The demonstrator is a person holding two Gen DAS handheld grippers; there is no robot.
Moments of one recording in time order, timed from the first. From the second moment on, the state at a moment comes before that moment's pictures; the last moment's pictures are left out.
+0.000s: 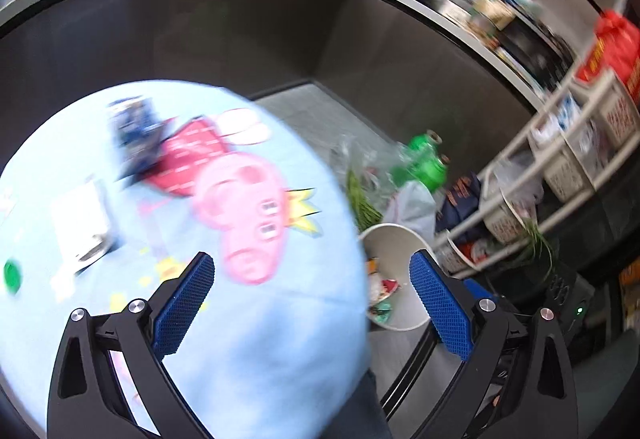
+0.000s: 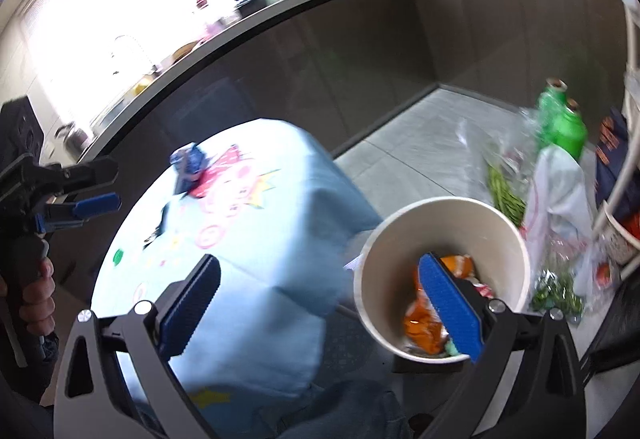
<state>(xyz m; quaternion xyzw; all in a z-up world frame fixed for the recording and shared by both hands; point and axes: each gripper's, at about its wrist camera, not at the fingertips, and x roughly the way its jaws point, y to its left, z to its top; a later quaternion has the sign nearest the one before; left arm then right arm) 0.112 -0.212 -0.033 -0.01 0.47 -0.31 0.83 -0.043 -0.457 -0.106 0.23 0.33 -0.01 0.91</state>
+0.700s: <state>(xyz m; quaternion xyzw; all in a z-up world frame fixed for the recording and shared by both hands) 0.137 0.051 -0.049 -0.14 0.46 -0.16 0.86 0.146 -0.286 -0.054 0.14 0.40 0.12 0.90</state>
